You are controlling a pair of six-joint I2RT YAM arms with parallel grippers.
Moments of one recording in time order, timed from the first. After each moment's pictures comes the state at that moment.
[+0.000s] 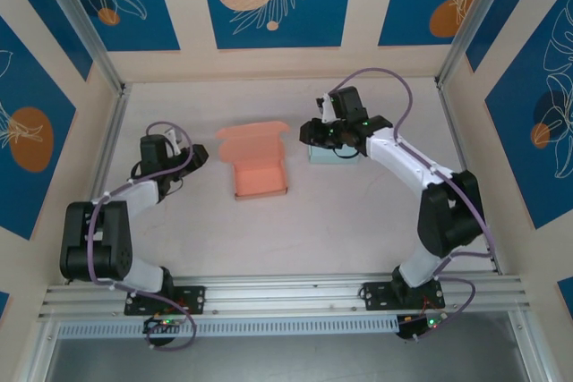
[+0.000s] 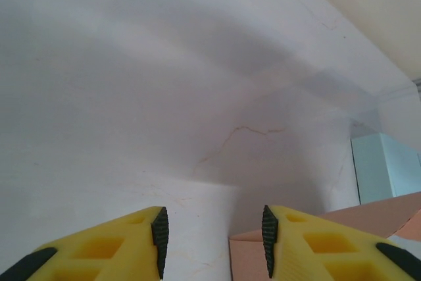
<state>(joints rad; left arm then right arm) 0.01 1.48 0.65 0.20 0.45 -0.54 0.42 1.66 1.29 -0.45 -0.38 0.50</state>
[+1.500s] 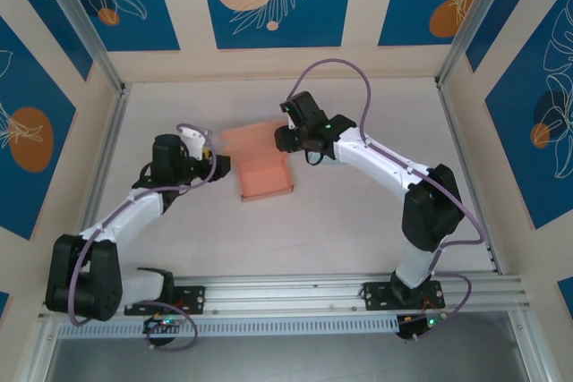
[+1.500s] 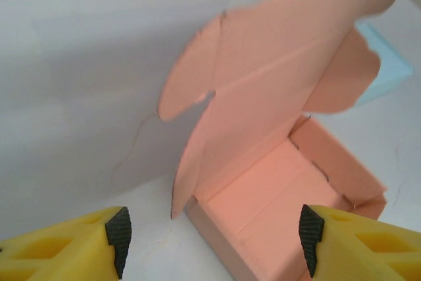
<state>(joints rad) -0.18 1.27 0.67 0.01 0.41 -0.05 0.67 1.75 1.49 -0.60 0.06 0.36</state>
